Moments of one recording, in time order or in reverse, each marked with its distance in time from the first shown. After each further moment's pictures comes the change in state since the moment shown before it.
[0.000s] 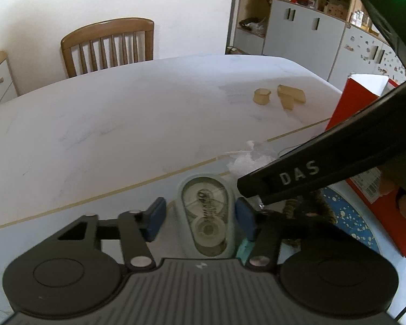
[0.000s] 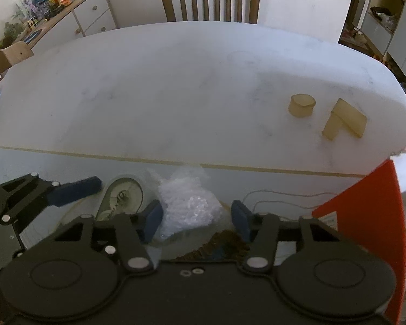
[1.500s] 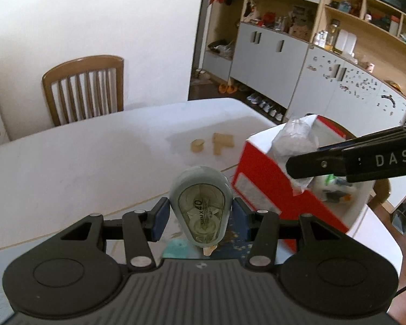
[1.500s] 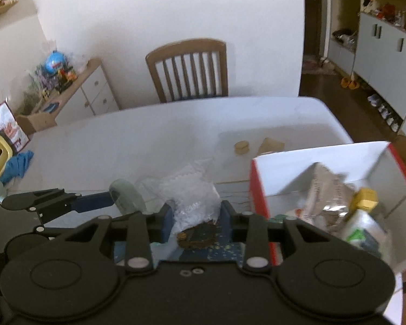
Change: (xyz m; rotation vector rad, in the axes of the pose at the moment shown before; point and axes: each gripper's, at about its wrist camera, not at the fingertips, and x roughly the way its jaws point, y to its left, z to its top) left arm -0.134 -0.052 0.041 0.037 -0.088 -0.125; right arm -0.192 -0.022 -0.060 0.143 -0.294 -0.011
